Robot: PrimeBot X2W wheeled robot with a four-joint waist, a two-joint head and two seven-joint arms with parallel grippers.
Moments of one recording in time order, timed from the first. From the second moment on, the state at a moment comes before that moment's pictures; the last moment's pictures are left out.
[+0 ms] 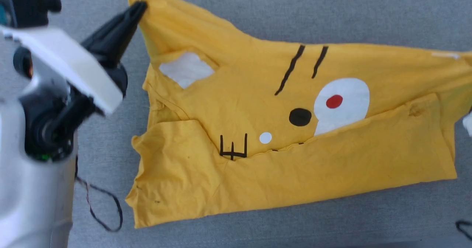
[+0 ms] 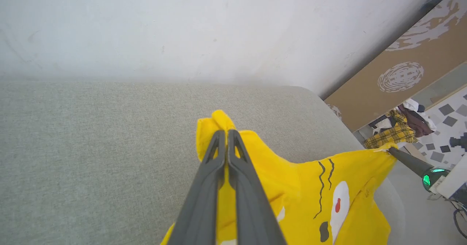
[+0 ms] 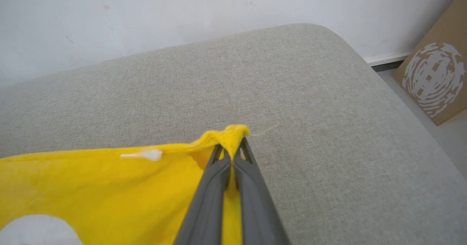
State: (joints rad) left arm -0.63 0.35 -0.08 -0.12 -0.83 -0.11 0.59; right arm -0.40 -0.14 -0.37 -0.06 0.29 0.13 0.49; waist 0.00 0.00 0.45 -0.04
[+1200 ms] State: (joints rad) left arm -0.03 0.37 -0.13 -0.08 -0.94 -0.04 0.73; right arm -0.03 -0.08 -0.37 0.01 0.34 0.13 0.63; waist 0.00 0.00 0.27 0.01
